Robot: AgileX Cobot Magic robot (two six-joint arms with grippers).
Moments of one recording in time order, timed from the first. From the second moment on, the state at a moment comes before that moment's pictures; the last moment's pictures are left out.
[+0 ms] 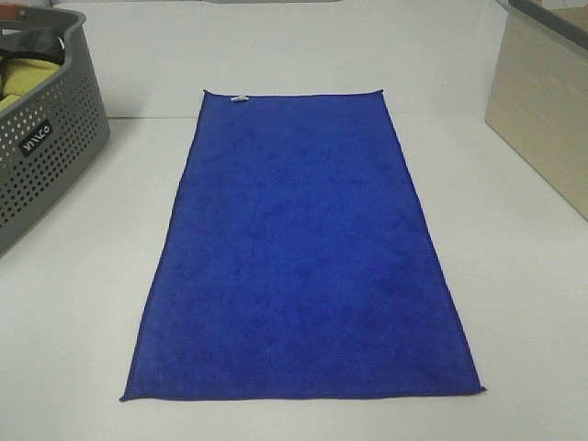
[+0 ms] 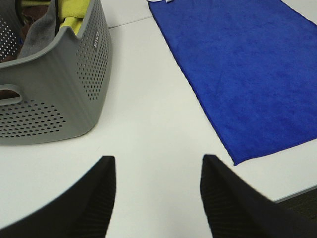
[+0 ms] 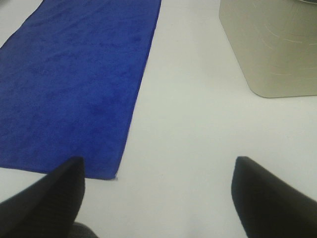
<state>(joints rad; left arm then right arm) 0.04 0.00 -0.51 -0.23 1.08 0.38 -0.04 -0.01 -0.51 0.16 1.08 -0.18</state>
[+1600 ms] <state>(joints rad) 0.04 0.00 -0.51 -0.23 1.08 0.38 -0.04 -0.01 -0.51 0.16 1.08 -0.18</state>
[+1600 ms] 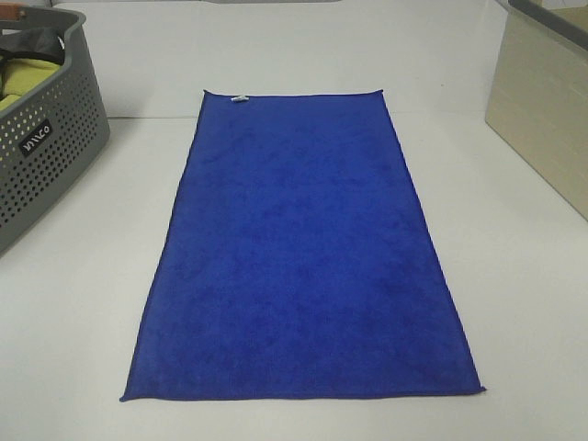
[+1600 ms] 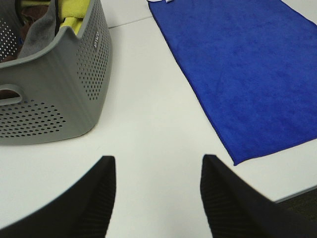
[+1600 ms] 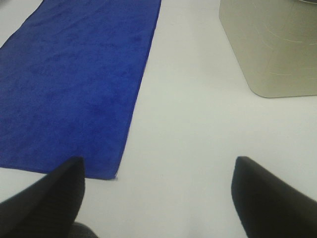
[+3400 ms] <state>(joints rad) 0.04 0.00 -0.51 -0.25 1.07 0.38 -0.04 -0.01 -0.51 0.16 1.08 -0.18</state>
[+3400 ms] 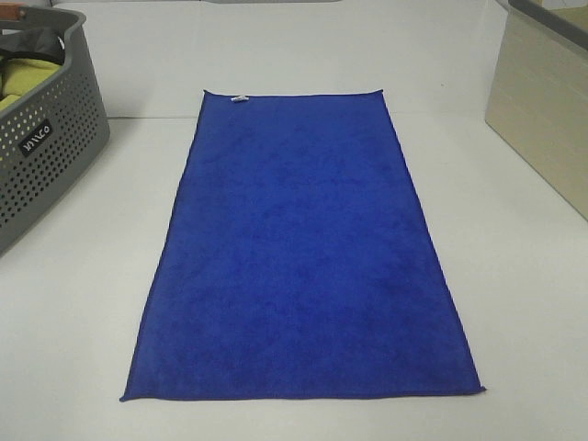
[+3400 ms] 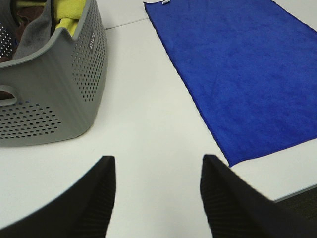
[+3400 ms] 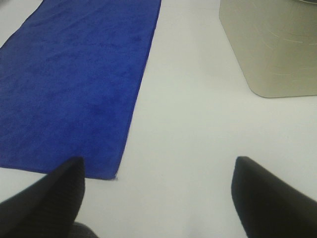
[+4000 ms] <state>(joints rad) 0.04 0.13 -0.49 -0.24 0.72 0.07 -0.04 0.16 -0.54 0.15 0.82 -0.17</state>
